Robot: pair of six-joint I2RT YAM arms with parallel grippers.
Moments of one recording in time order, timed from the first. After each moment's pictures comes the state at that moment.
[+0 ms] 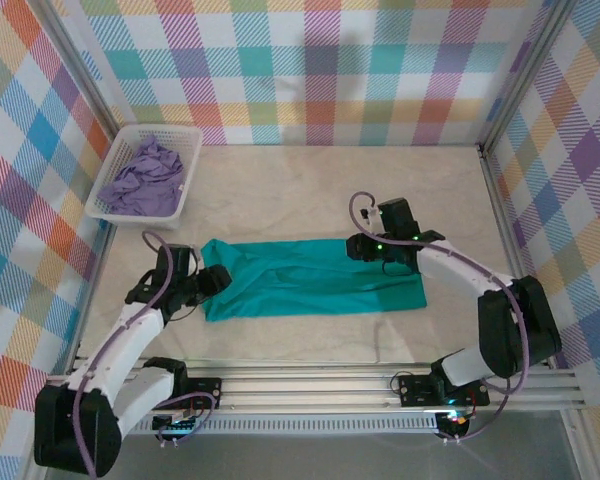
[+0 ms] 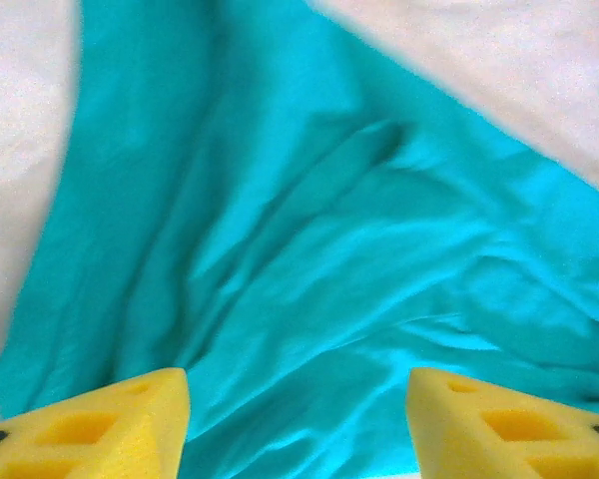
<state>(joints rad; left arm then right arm) -0.20 0.95 0.54 -0.46 0.22 -0.65 0.40 1.46 0.87 -0.31 -0.27 0.28</state>
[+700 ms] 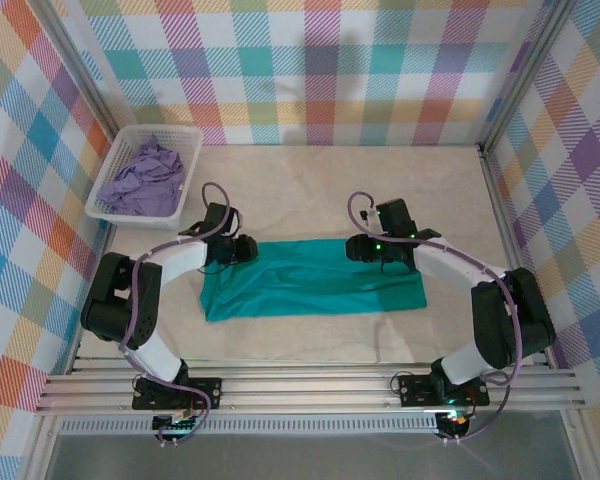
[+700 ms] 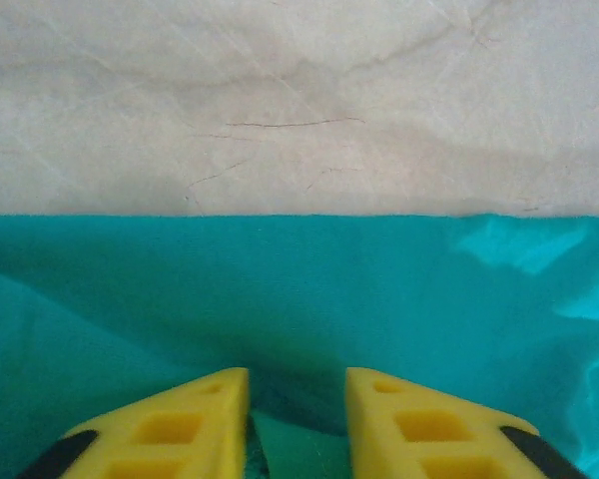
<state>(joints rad) -0.29 1.65 0.90 -0.26 0.19 -0.48 0.40 1.50 0.88 -0.31 -0.28 0.30</state>
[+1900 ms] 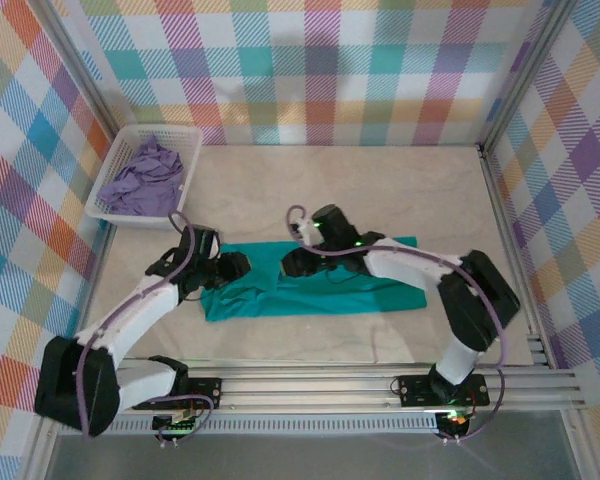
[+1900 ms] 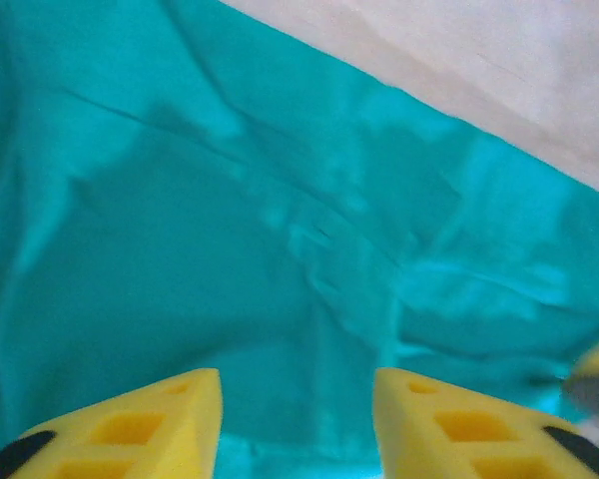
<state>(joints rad) -0.30 1.21 0.69 -0.42 0.25 -0.73 0.78 1.73 1.09 -0.15 -0.48 0.42</state>
